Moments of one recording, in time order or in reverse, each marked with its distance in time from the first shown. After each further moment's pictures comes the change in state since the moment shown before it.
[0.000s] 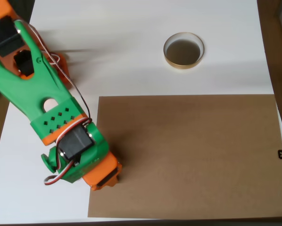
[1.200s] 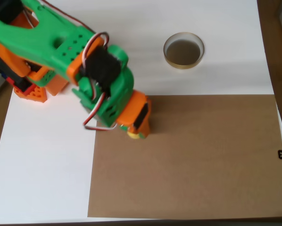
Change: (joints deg) arm -20.9 14.4 -1.1 9.8 -0.8
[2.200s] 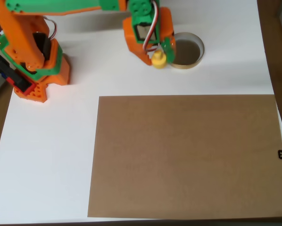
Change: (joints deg) arm -34.2 -2.6 -6.2 4.7 -0.6
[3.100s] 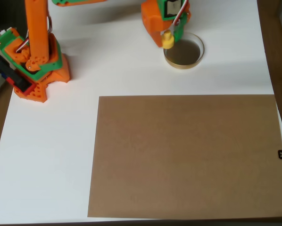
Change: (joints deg) arm -12.7 -20.2 -17.7 1.8 -2.6
